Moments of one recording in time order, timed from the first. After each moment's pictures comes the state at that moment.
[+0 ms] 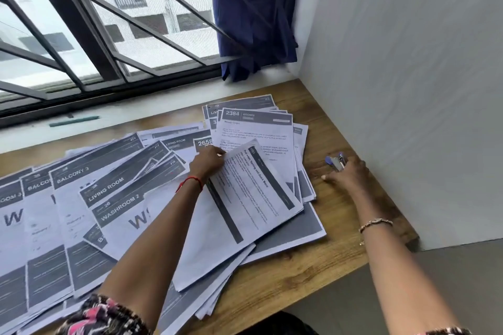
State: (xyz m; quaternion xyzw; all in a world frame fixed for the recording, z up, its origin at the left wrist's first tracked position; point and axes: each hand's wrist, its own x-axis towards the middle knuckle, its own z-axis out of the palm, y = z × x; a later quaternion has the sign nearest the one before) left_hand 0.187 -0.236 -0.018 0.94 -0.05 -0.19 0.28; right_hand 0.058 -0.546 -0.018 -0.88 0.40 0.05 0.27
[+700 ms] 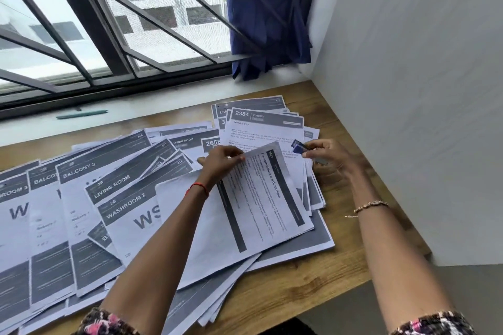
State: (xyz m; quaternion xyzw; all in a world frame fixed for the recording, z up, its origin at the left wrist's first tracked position) left_hand 0.174 -0.239 -0.009 0.88 -0.08 -0.15 0.44; right_hand 0.117 -0.511 0.026 -0.80 0.17 0.12 0.56
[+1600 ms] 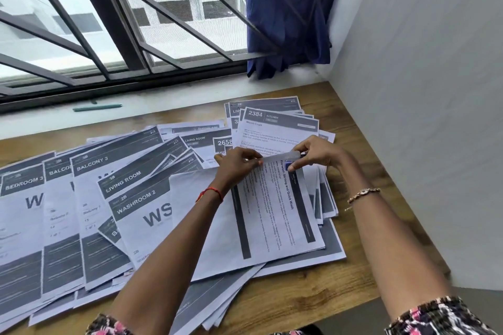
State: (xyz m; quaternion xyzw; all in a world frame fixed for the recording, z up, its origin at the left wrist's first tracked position) left_hand 0.173 -0.248 -0.013 0.91 -0.13 -0.12 0.39; right_hand 0.163 -0.475 0.030 -0.87 0.01 0.28 0.40
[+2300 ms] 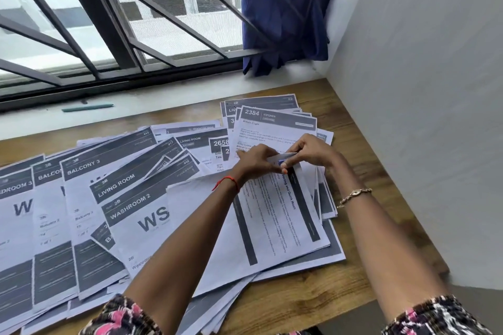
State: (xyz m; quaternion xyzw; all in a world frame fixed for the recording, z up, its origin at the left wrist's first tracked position) left_hand 0.186 -0.290 -0.002 0.86 -0.21 -0.28 0.36; right_hand 0.169 -0.469 0.018 -0.87 0.02 0.23 0.42
